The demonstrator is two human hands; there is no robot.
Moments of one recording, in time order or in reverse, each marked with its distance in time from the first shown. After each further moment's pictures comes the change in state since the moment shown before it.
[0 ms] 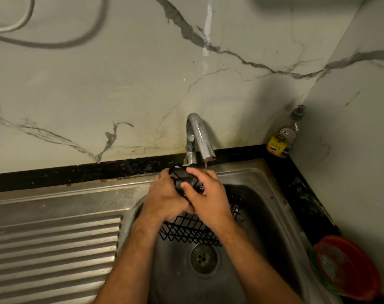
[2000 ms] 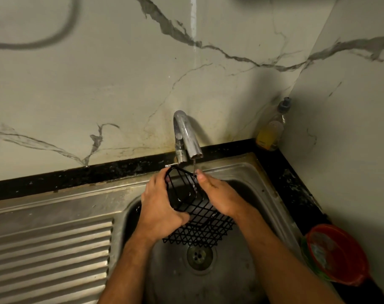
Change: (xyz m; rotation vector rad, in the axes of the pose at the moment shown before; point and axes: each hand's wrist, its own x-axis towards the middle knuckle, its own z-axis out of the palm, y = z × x) left_hand -0.015 -0.020 0.018 -0.032 0.082 0.316; right_hand 0.013 0.020 -0.050 -0.189 -0.365 0.283
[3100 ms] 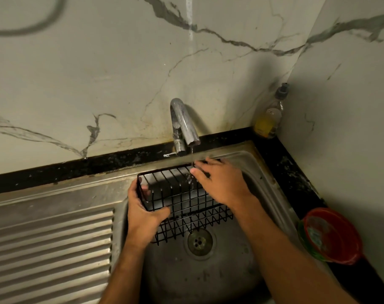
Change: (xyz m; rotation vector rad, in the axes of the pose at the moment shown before) left_hand -0.031 -0.053 0.018 -0.692 0.246 -0.245; right_hand 0.000 0.007 -0.006 -0.576 0.209 -0.069
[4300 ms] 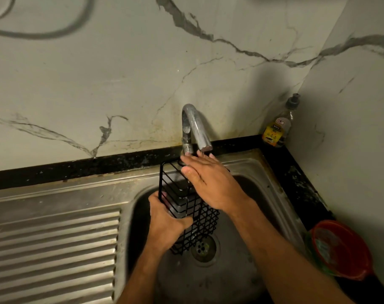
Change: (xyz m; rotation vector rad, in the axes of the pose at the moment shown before) left_hand -0.005 -0.007 0.020 0.275 -0.110 -0.054; right_hand 0.001 -0.043 -0.012 0.172 0.067 -0.356
